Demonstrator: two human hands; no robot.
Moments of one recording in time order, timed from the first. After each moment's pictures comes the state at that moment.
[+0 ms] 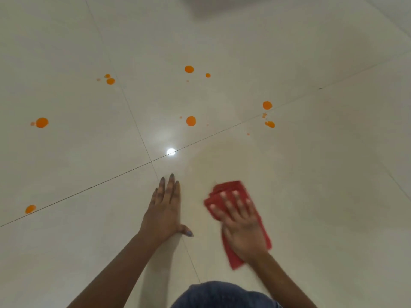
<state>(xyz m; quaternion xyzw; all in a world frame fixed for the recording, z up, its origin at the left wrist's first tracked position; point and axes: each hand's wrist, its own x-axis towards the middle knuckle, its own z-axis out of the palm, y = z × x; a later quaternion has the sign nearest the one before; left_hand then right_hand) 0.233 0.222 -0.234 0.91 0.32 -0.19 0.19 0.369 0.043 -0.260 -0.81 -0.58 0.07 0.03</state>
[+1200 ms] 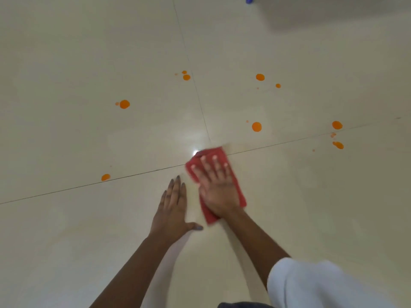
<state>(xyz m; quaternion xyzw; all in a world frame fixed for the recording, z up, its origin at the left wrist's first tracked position) 0.125 0.266 -0.242 0.87 0.42 -0.11 0.23 0.290 0.242 -0.263 -0.76 -0.65 0.09 0.05</state>
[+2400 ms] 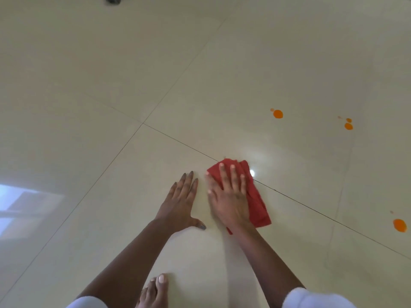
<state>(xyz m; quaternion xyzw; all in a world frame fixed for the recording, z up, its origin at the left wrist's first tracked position) -0.090 0.277 -0.220 0.72 0.64 -0.08 0.26 0.069 0.320 -0.250 -0.58 -0.81 0.09 0.00</state>
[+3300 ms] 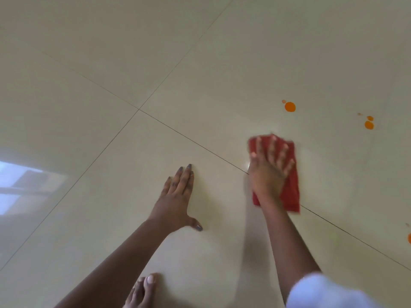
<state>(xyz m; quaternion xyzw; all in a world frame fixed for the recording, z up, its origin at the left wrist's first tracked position) -0.086 0.281 -0.233 0.68 0.68 -0.08 0.28 0.116 0.410 -0.263 -0.72 -0.69 0.11 0.03</state>
